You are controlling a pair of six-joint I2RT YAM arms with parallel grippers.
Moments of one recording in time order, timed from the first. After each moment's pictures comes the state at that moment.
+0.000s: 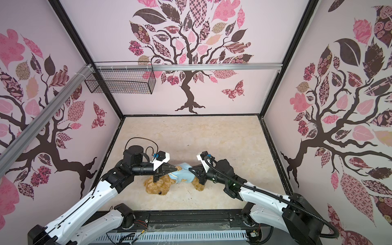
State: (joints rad) left arm -0.53 0.91 0.73 -0.32 0.82 0.35; right arm 0.77 1.04 0.34 0.52 -0.41 0.32
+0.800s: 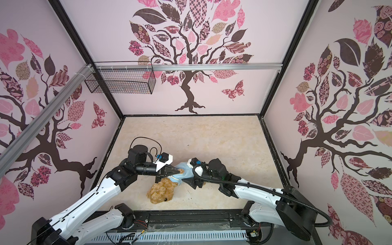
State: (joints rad) left arm -0.57 0.96 0.73 -0.29 0.87 0.38; right arm 0.85 1.17 0.44 0.44 -0.39 -0.02
